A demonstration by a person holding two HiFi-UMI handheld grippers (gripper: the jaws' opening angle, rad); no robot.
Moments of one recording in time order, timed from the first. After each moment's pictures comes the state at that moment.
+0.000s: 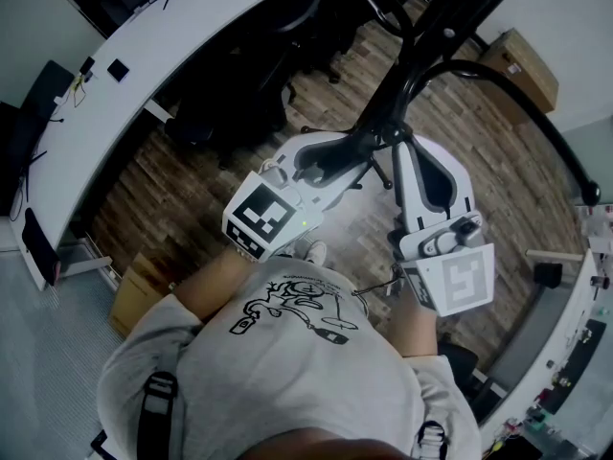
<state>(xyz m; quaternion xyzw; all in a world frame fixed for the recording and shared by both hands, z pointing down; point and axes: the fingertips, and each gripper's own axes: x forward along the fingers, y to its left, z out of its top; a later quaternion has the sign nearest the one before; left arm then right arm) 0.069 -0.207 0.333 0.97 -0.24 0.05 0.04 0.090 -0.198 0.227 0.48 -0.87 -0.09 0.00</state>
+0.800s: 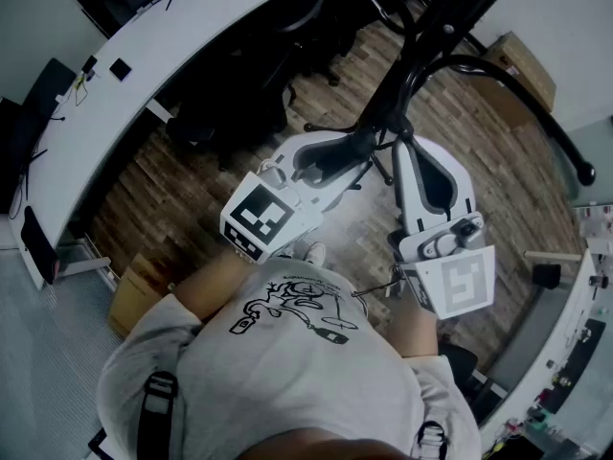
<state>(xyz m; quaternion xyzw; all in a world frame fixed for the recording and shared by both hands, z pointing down) 0.059 -0.189 0.319 0.97 -0.25 0.04 0.03 0.078 -0.178 0.215 0.48 -0.87 -0.10 0.01</state>
